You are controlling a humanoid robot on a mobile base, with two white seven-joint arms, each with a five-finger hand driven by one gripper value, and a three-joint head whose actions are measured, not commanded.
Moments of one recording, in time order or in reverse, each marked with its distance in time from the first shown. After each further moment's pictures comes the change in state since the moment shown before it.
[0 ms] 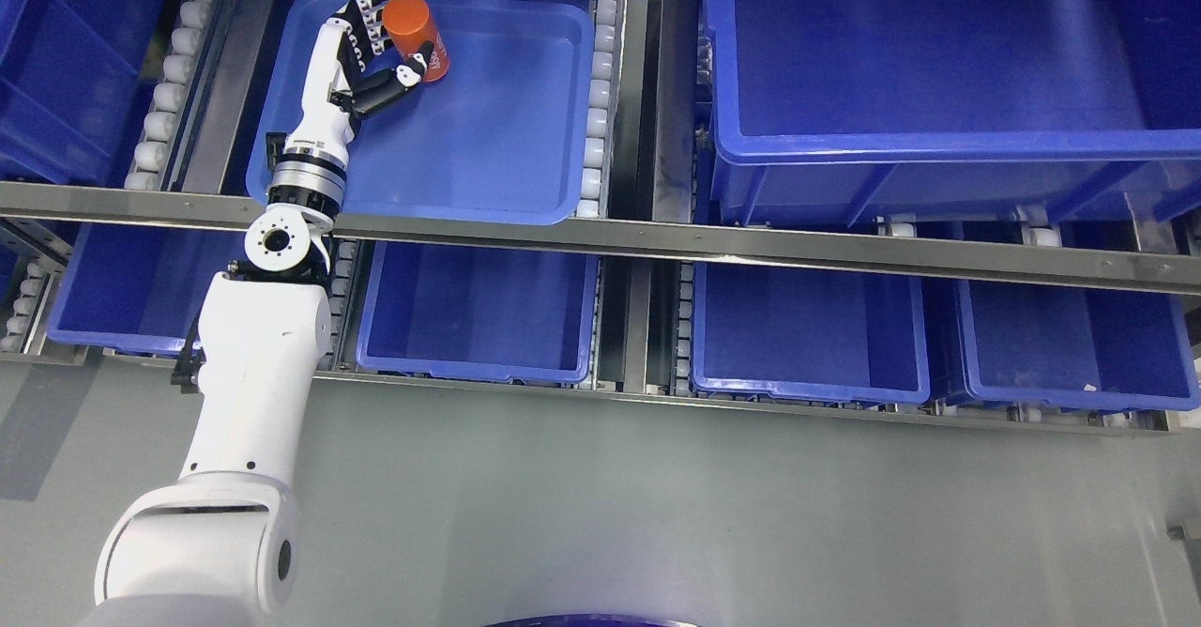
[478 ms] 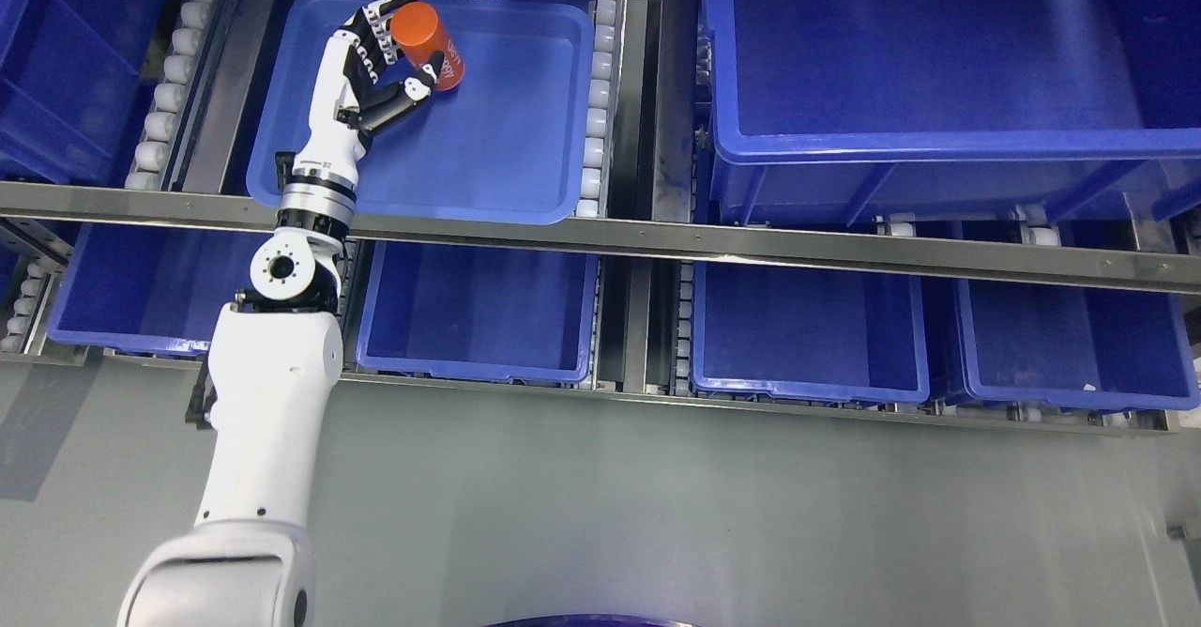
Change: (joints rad) left arm 0.150 -0.036 0.019 -0.239 0.062 0.040 -0.039; right arm 0.000 0.000 0.000 0.000 0.000 -0.002 0.000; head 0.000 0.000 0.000
